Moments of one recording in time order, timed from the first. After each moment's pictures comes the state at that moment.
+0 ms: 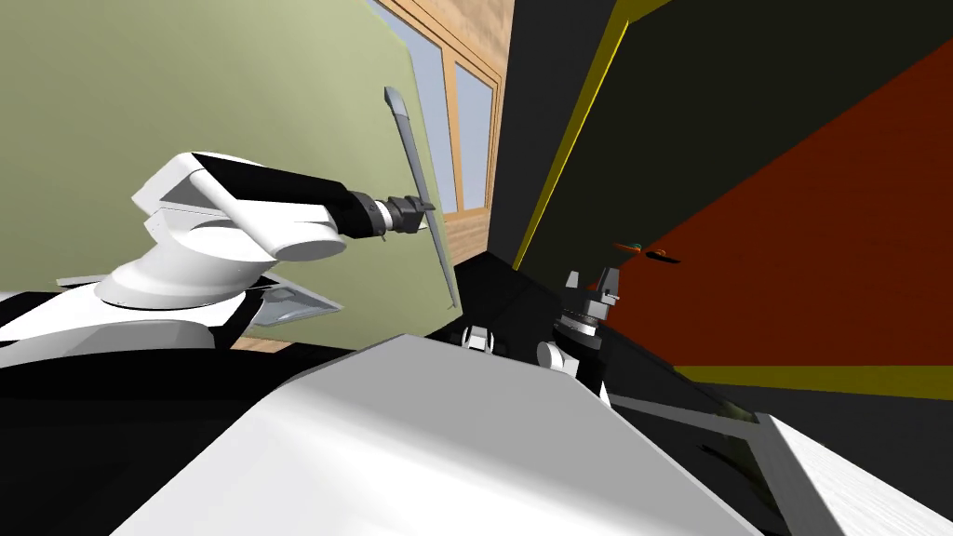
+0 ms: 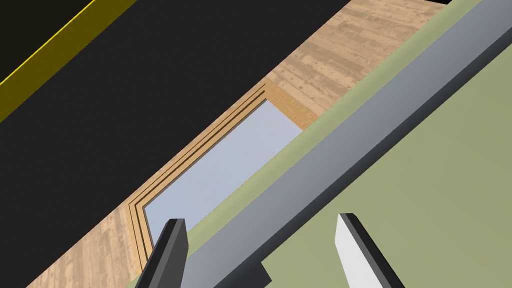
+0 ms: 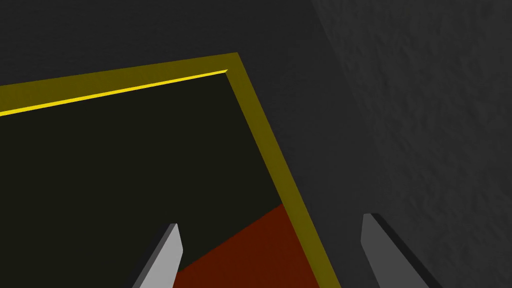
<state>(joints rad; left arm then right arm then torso) -0.18 1.36 0.33 -2.48 0.92 1.02 0.16 0.52 0.01 0.03 -2.25 -0.10 -0.56 0.06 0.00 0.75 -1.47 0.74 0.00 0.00</state>
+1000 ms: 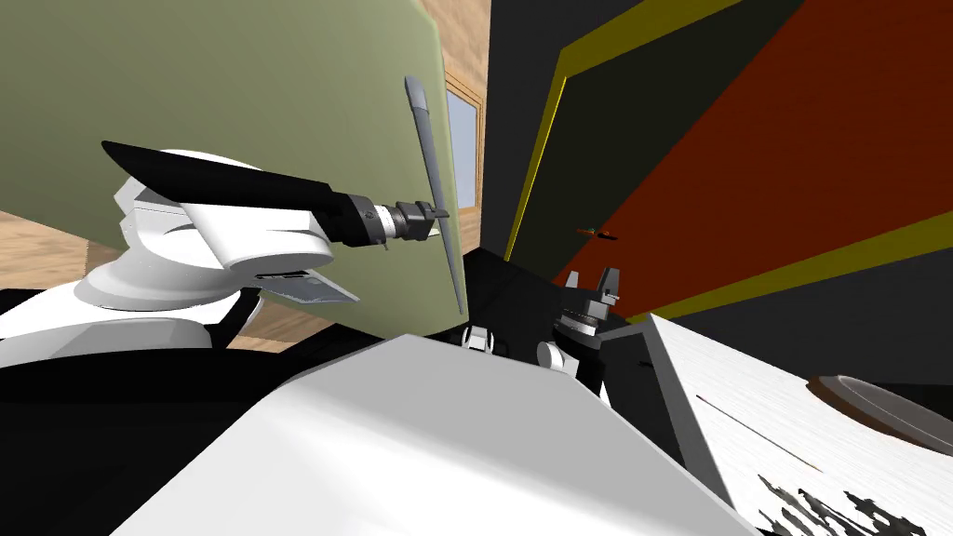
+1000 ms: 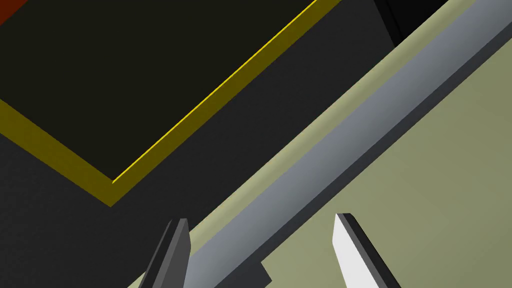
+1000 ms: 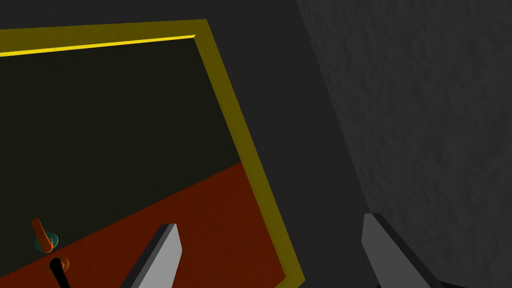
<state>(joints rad) -0.19 1.37 0.34 -2.59 1.07 0.95 0.12 0.52 0.01 0.03 -2.25 -0.10 -0.56 0.06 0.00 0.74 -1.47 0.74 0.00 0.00</state>
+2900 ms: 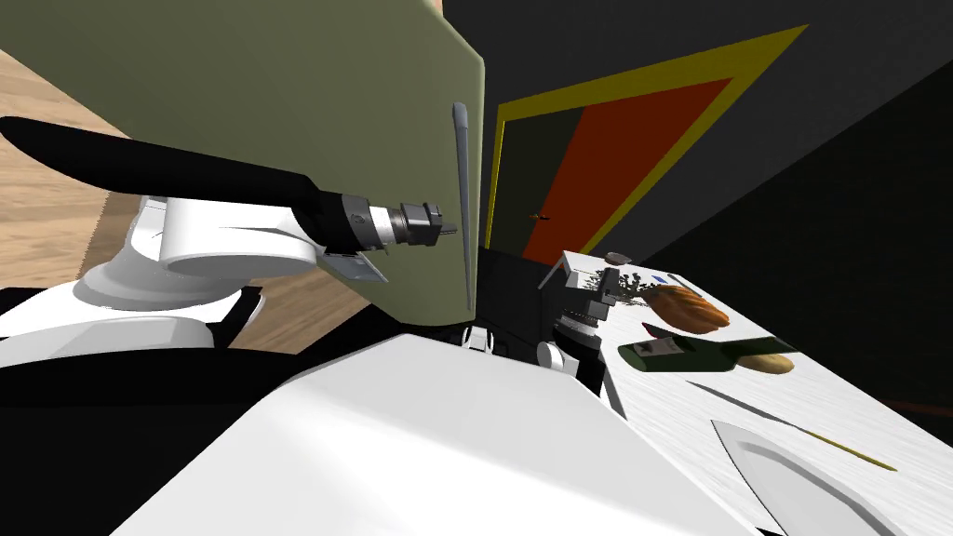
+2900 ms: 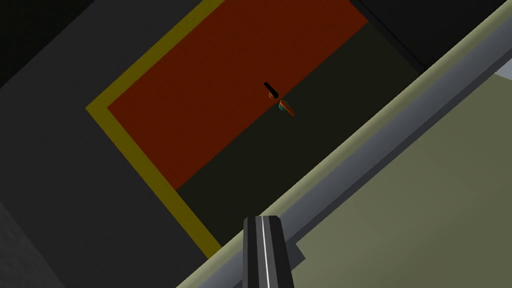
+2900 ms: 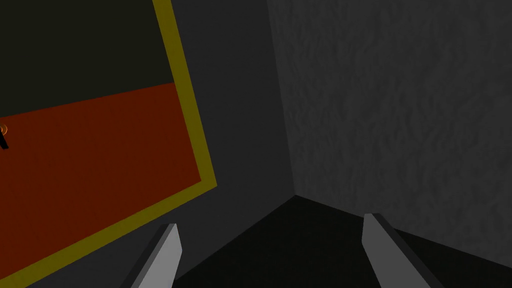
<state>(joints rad) -0.21 1.37 0.34 -2.62 1.30 0.79 -0.05 0.52 0.01 0.03 -2.25 -0.10 -0.56 0.06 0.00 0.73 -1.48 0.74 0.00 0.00</state>
